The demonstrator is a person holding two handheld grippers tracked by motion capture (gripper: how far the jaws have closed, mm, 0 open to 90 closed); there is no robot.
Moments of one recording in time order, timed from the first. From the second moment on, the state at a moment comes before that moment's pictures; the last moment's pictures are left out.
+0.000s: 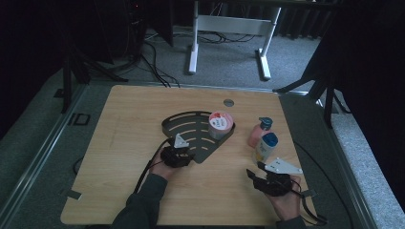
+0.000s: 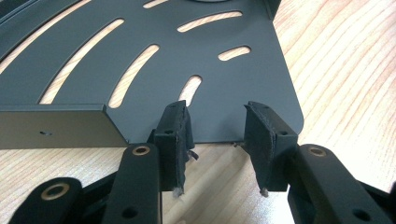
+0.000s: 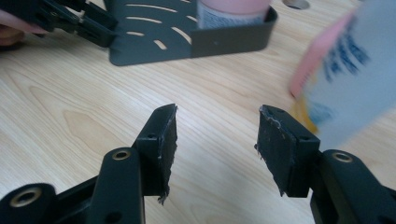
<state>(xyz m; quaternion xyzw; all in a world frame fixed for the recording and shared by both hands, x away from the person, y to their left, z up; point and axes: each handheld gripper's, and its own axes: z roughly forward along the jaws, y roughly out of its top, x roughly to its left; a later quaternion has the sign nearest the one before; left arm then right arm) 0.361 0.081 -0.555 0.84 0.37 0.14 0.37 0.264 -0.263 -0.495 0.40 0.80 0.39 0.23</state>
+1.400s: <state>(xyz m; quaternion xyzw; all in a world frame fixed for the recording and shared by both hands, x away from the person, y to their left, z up) 0.362 0.081 -0.555 0.84 0.36 0.14 0.38 0.310 -0.293 -0.481 0.47 0.75 0.38 0.28</state>
